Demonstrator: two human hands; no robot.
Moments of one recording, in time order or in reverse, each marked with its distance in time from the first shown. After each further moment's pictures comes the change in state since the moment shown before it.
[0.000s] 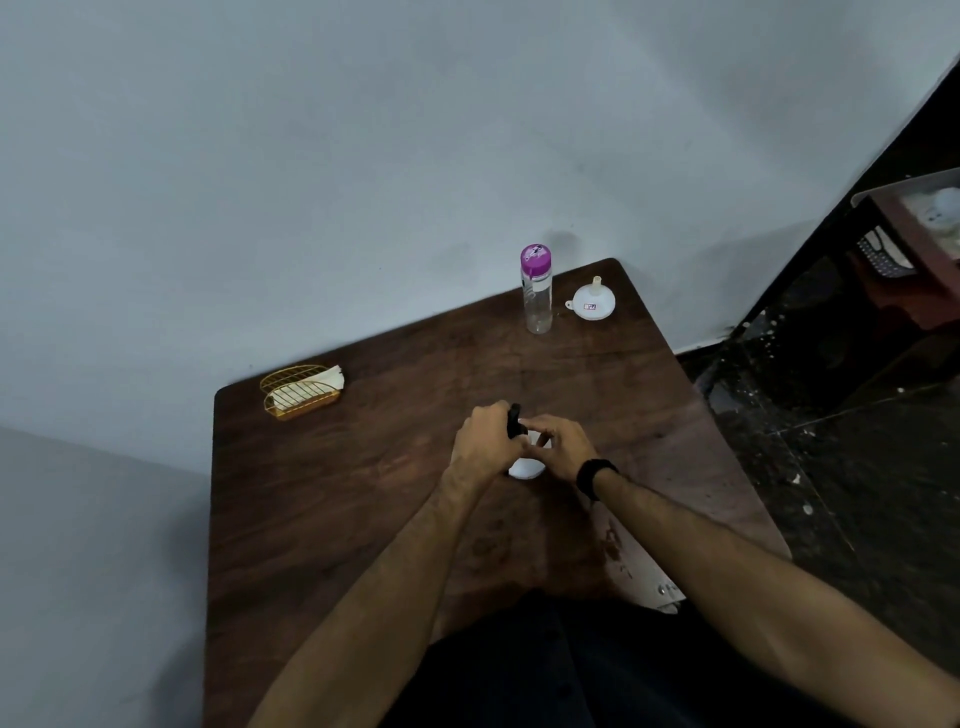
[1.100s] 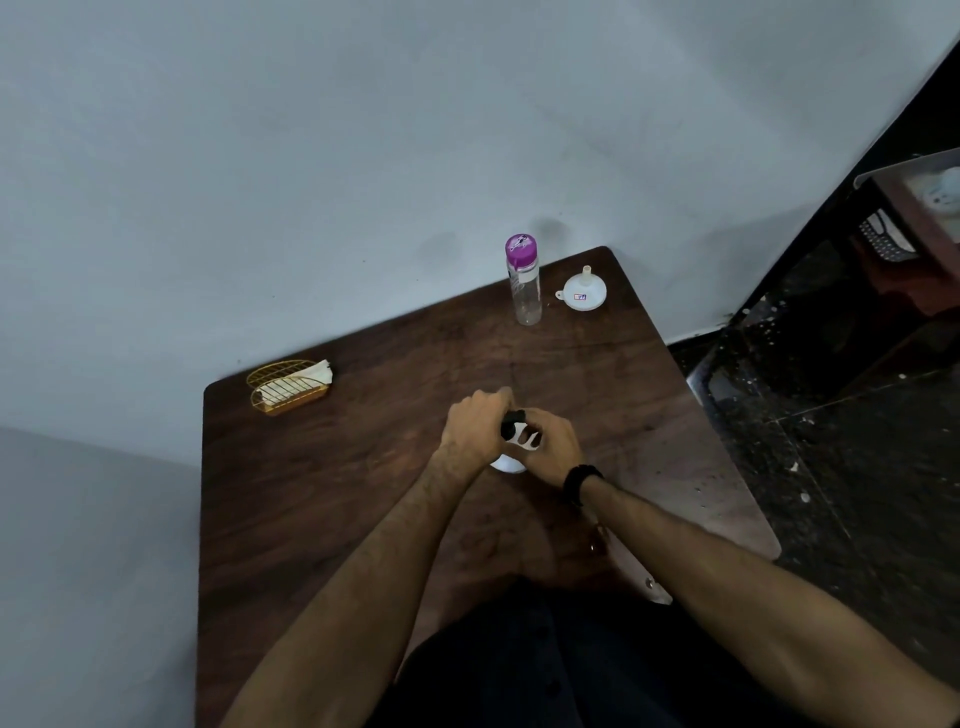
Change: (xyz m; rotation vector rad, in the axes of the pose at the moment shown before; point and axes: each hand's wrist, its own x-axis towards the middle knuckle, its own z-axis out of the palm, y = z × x) left_hand 0.015 0.009 -0.002 0.318 -0.018 0.224; right_hand -0.010 0.001 0.007 0.127 0.166 -0.002
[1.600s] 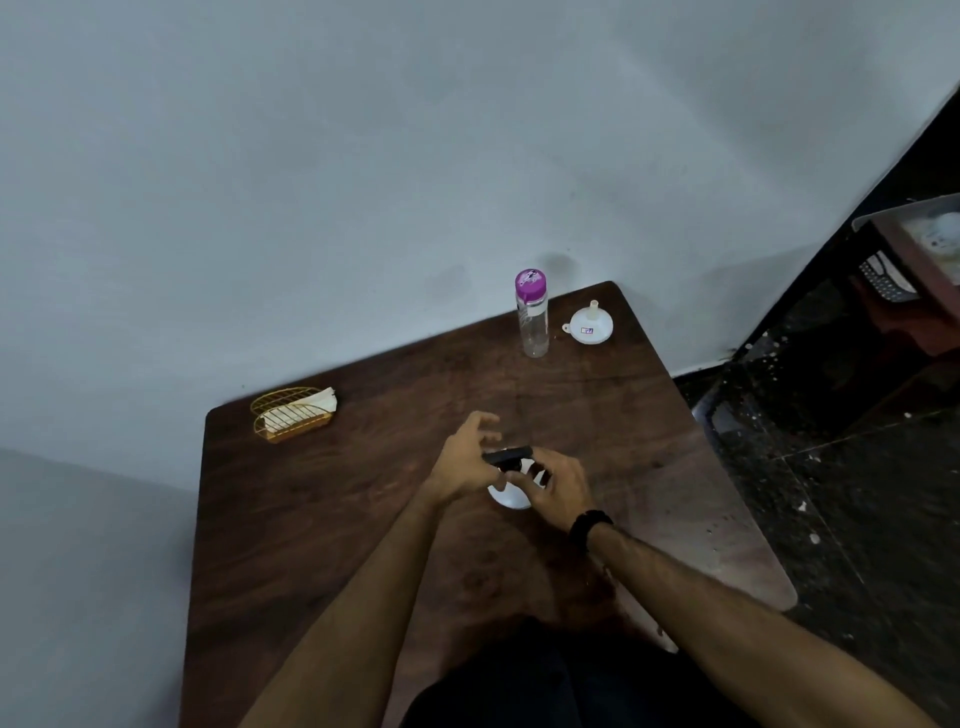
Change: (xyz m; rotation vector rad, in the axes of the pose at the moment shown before) left_hand 0.000 -0.041 0.009 -0.800 -0.059 -0.162; right_hand -0.006 -0.003 0.005 -0.057 0.093 -0.108
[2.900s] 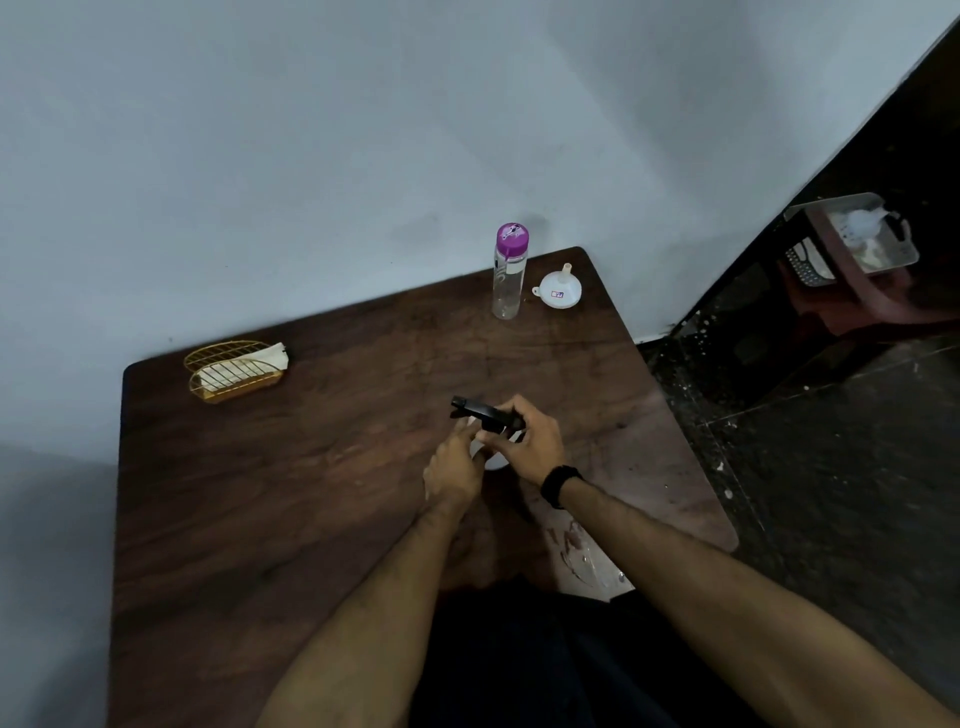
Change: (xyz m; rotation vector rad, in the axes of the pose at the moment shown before) left_hand -0.016 -0.049 0.067 0.214 0.194 -0.099; right_hand -0.003 -0.026 0.002 0.037 0.005 0.160
